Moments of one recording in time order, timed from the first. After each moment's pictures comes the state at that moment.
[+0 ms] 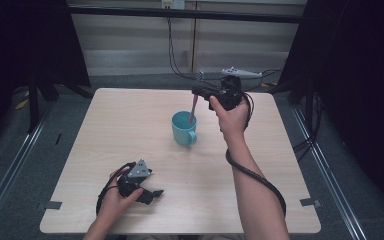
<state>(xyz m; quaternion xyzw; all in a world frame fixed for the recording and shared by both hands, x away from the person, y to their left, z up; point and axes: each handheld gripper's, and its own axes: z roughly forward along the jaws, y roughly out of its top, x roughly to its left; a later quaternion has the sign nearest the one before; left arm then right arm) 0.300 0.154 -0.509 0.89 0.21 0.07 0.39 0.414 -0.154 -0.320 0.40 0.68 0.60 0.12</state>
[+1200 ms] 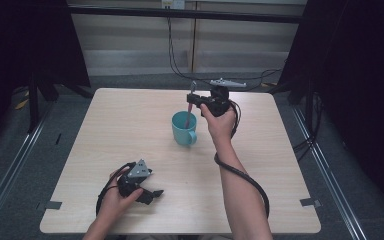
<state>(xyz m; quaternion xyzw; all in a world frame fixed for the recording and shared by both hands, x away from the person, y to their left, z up) 0.300 0.153 -0.509 0.89 0.22 0.08 0.39 0.441 -0.139 -0.376 0.44 0.68 0.57 0.13</state>
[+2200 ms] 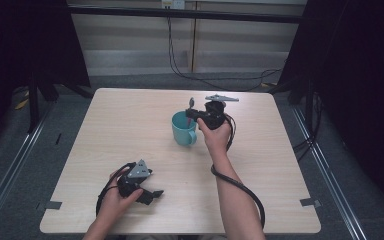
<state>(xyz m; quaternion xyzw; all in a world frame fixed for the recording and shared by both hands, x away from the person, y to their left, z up) 0.299 0.153 -0.509 0.89 0.21 0.08 0.39 0.435 -0.133 -0.426 0.46 0.70 0.54 0.12</state>
